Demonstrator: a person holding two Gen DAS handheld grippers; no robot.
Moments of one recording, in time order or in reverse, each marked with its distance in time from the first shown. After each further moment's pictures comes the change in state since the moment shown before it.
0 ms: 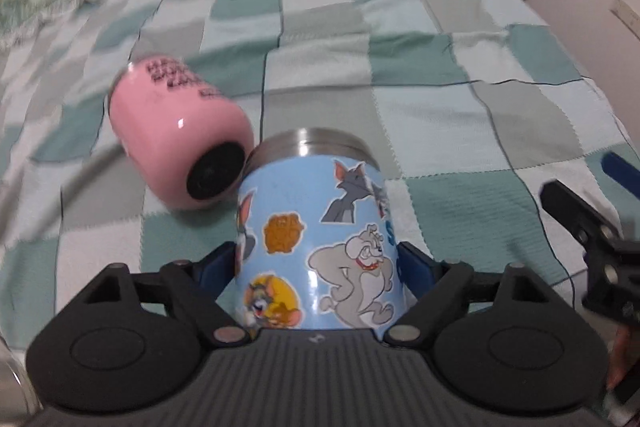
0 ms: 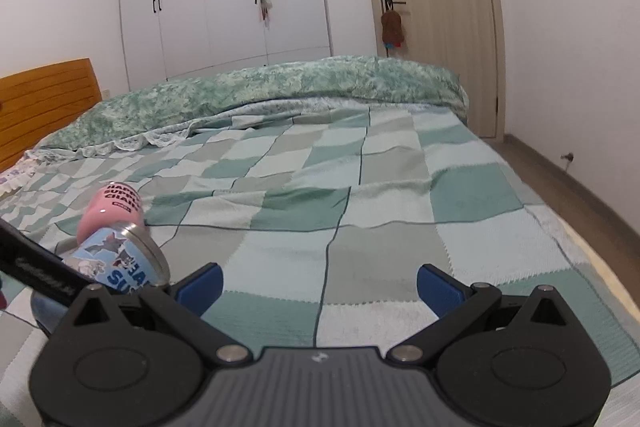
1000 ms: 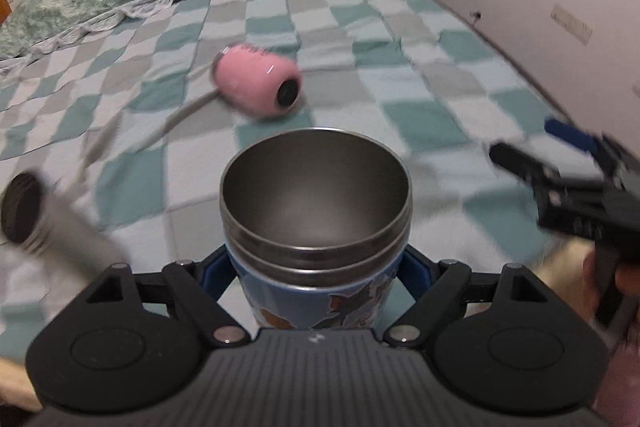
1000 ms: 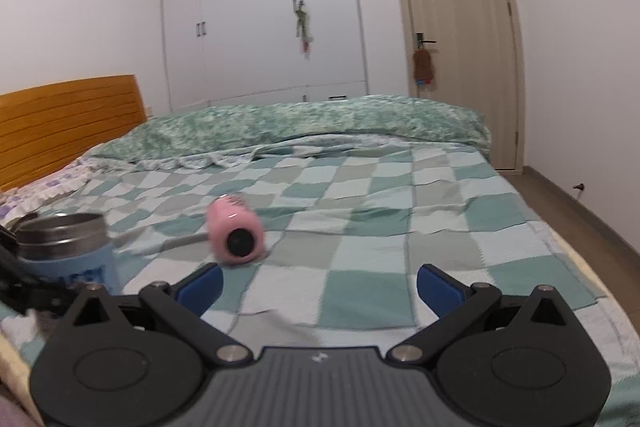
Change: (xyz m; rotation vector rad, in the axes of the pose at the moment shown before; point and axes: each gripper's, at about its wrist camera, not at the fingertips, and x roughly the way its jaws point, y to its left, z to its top) left arm -0.188 0.065 -0.158 0.076 -0.107 -0.071; right arm -0.167 0.102 -0.025 -0.054 -0.075 0.079
